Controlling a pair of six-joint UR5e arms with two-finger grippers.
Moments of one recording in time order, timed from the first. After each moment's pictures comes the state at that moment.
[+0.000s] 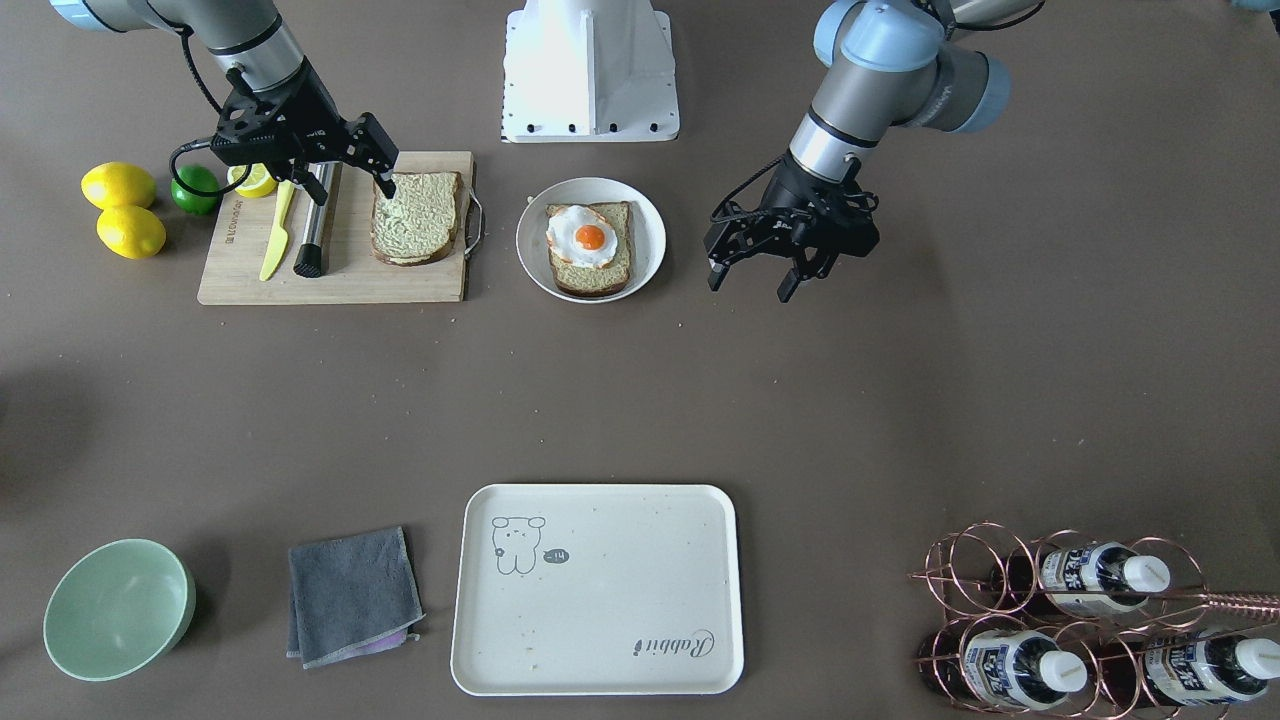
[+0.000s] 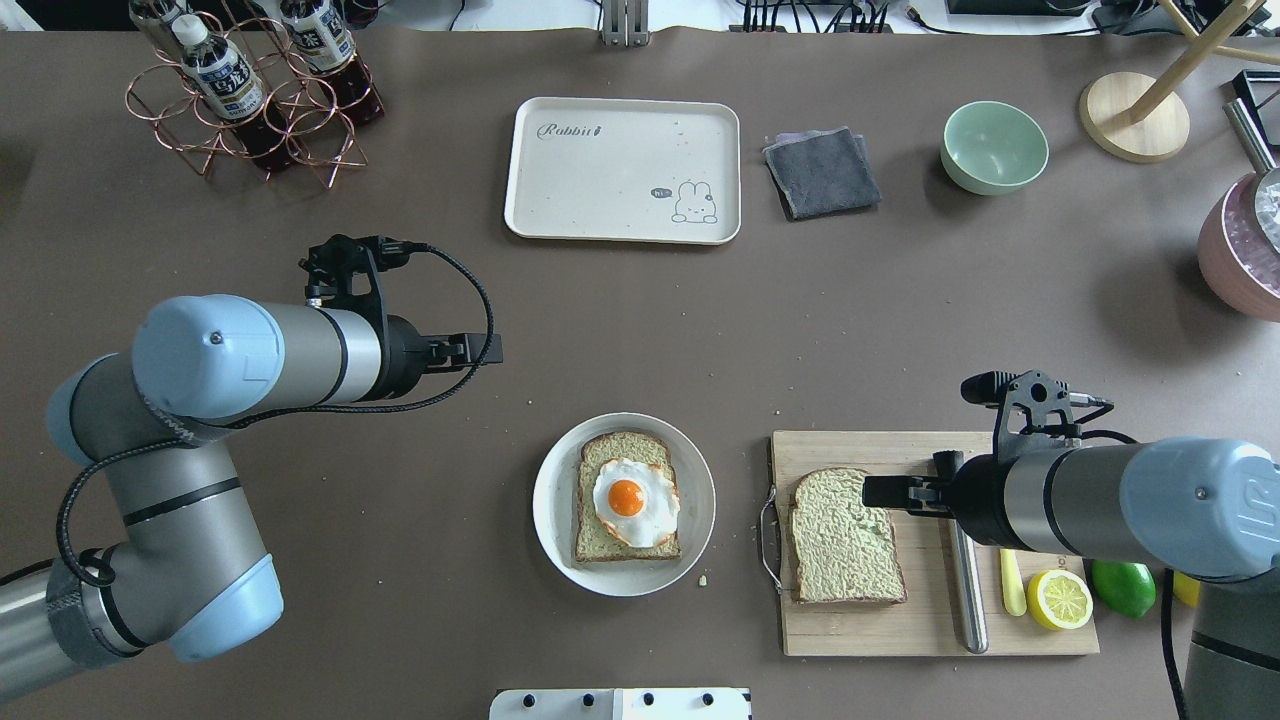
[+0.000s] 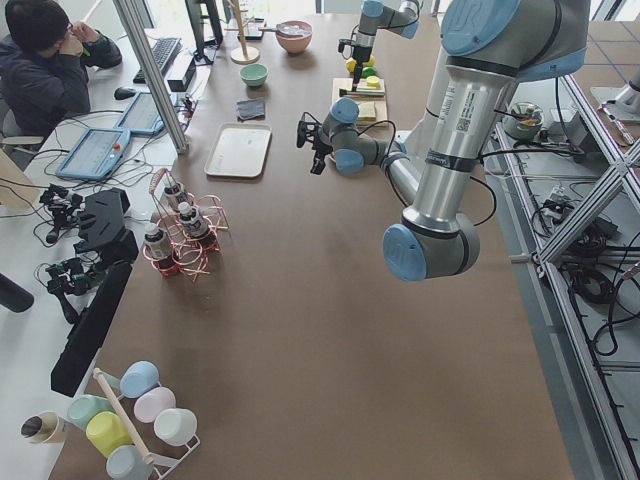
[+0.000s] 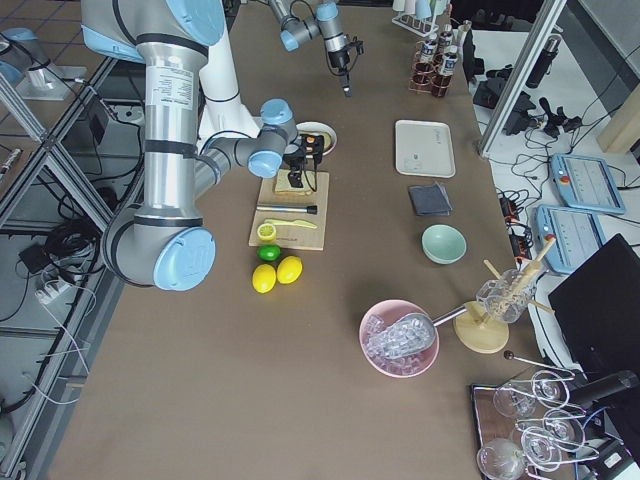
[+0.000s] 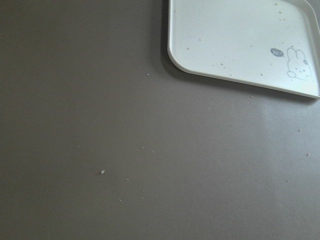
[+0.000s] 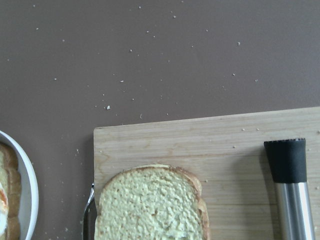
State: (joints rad) left arm -0.50 -1.93 -1.85 -2.08 -1.67 -1.35; right arm 0.34 -1.68 2.17 -1.04 1.68 1.45
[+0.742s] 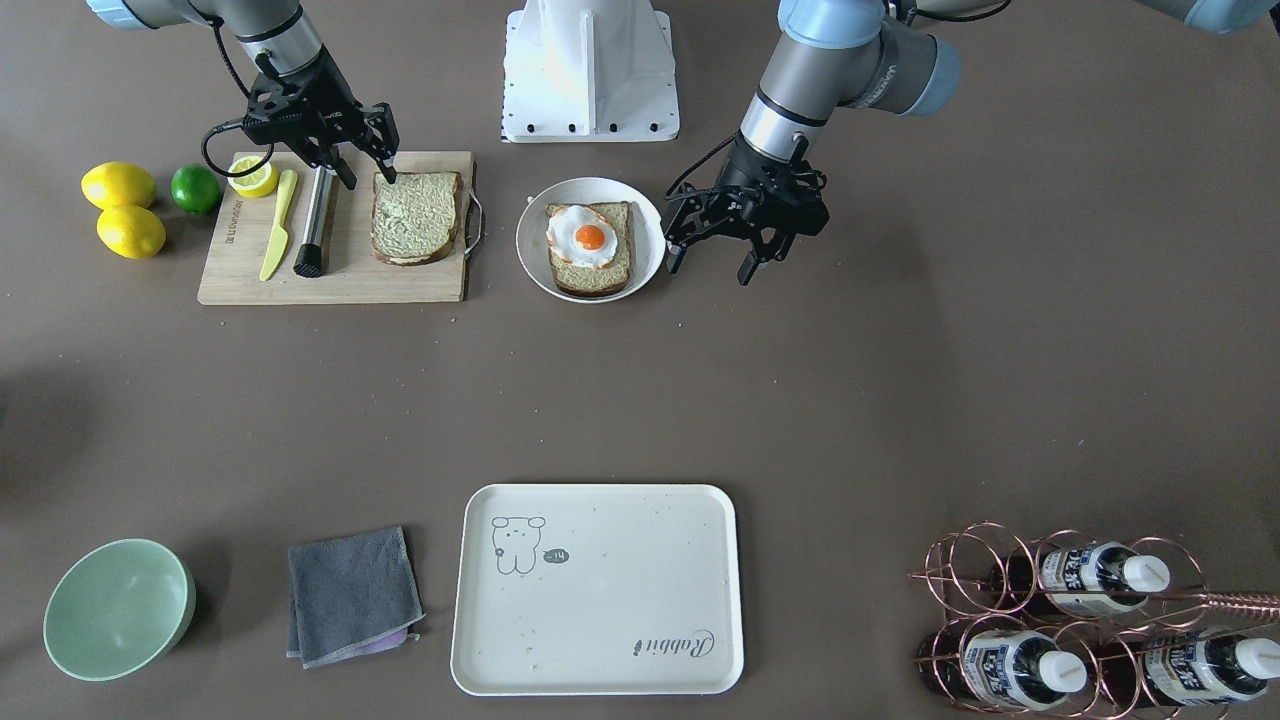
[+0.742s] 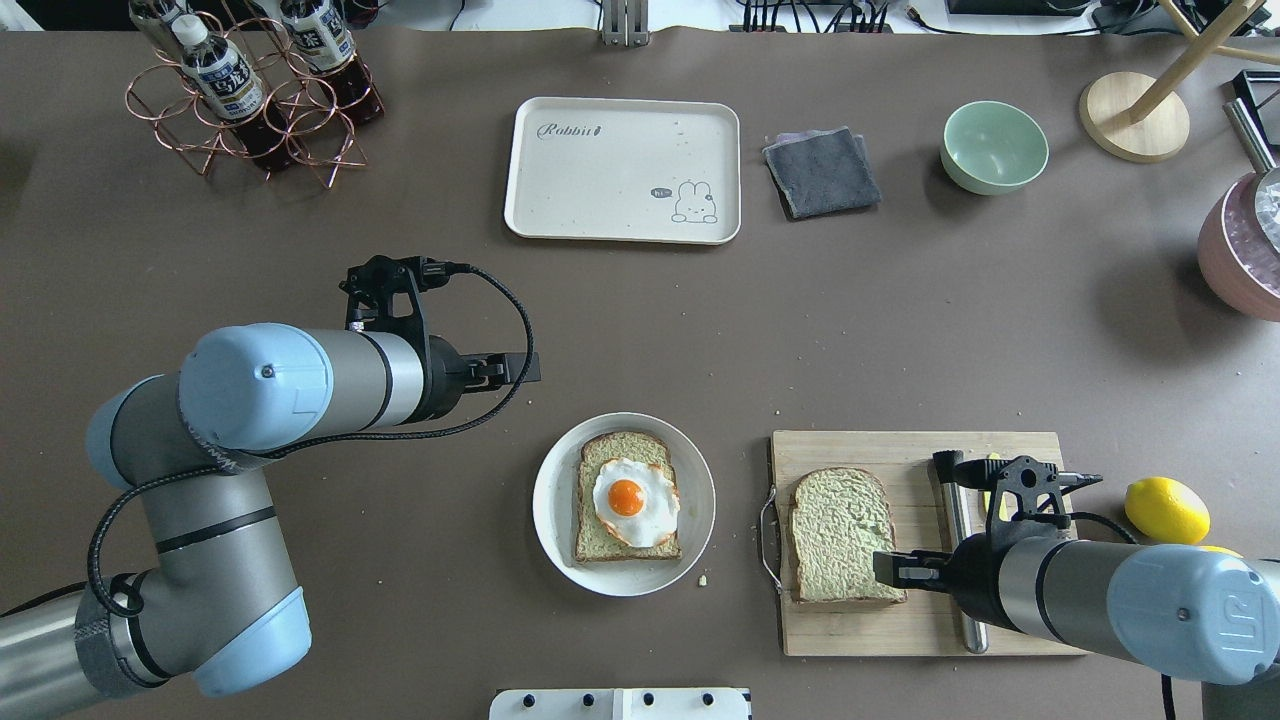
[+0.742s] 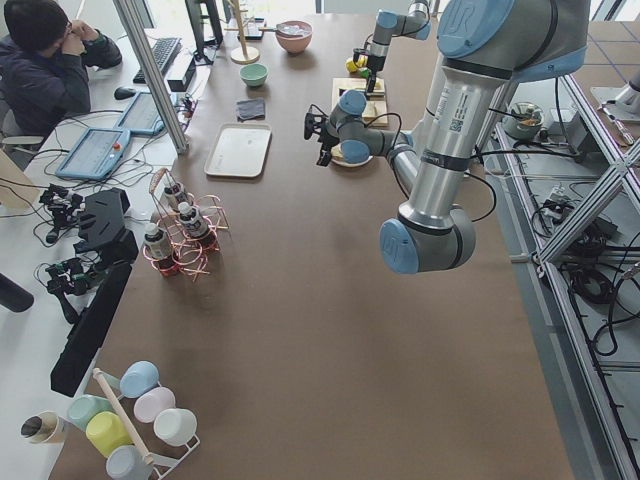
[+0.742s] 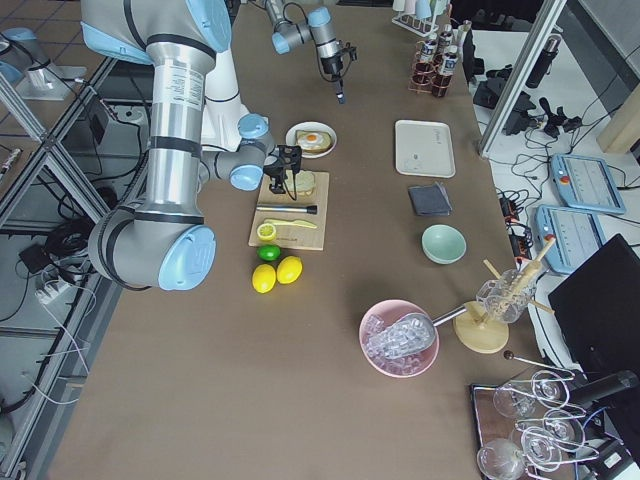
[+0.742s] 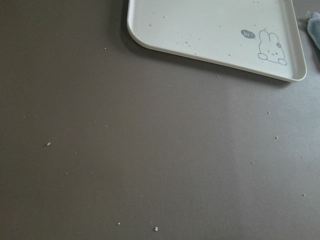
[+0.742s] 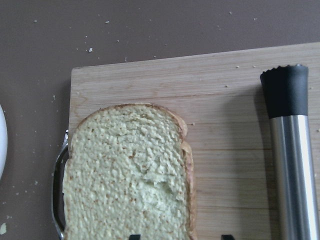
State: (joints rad) left arm -0.47 -1.96 -1.87 -2.05 -1.63 -1.37; right arm 0.19 -1.74 2.13 -0.97 1.55 1.49
